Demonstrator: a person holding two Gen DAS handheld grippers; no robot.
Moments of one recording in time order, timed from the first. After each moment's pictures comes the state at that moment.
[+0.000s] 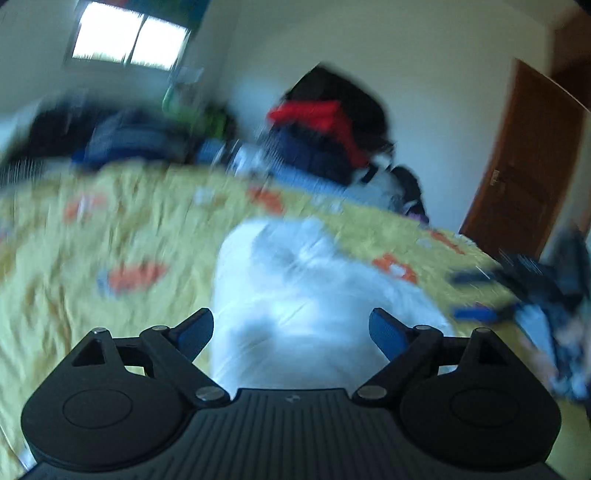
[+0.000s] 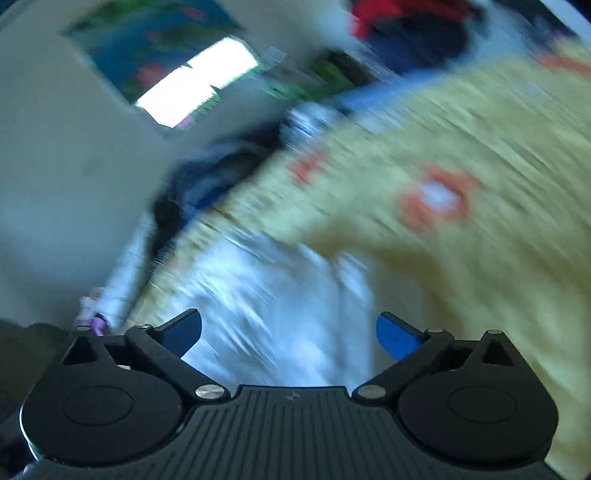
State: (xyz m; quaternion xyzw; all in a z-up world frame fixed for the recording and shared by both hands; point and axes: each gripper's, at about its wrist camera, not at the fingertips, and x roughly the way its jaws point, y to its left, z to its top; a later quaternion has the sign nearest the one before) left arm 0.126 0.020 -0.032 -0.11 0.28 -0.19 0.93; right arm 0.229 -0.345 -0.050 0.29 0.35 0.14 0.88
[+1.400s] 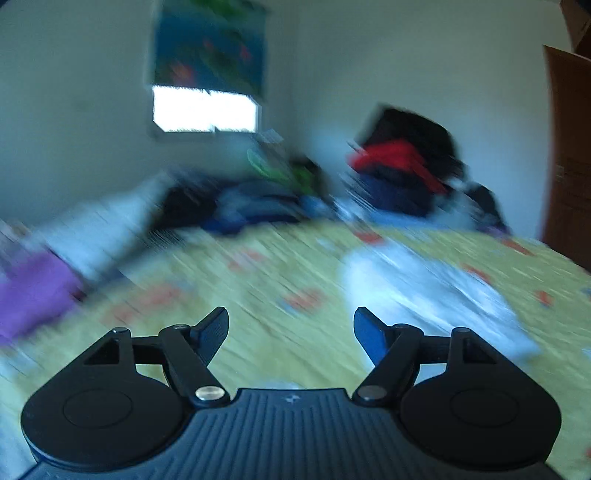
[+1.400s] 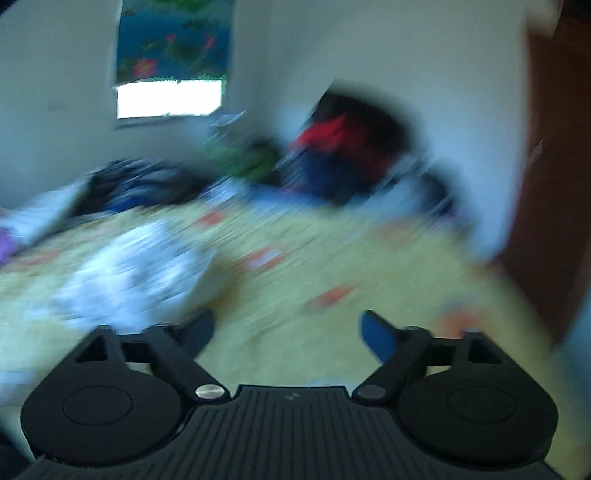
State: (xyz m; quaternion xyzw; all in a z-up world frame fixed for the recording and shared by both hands) left arm -0.050 0.140 0.051 0.01 0.16 -0.02 0.99; right arm -0.123 -0.393 0.105 -0.04 0.20 -0.07 0.98
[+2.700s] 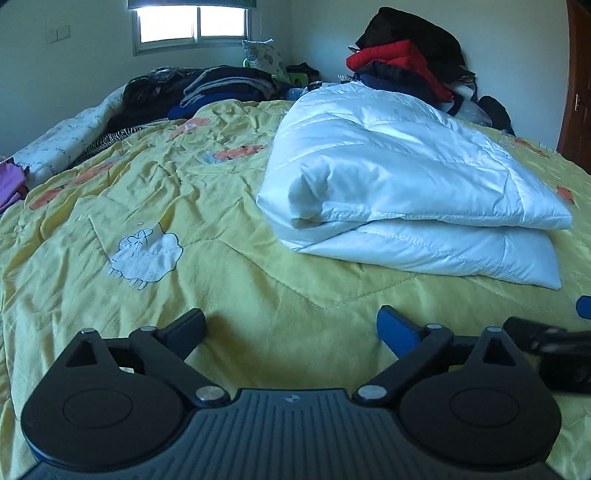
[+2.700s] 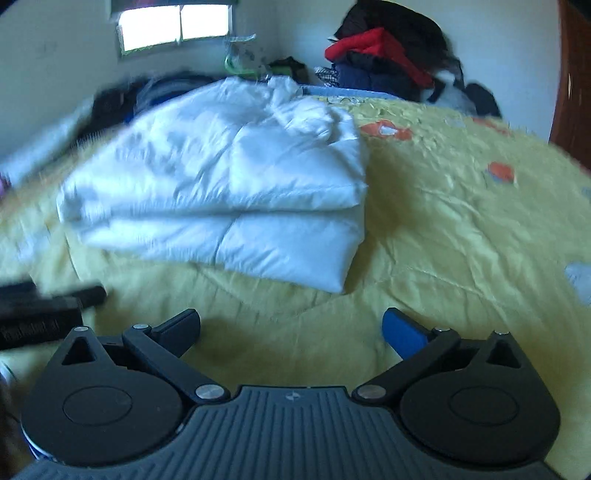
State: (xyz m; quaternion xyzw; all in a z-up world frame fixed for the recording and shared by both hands) left arm -0.009 -0.007 -0.106 0.01 0.33 -0.03 0.94; right arm 0.025 -0.168 -0.121 0.01 0.35 -0.02 0.94
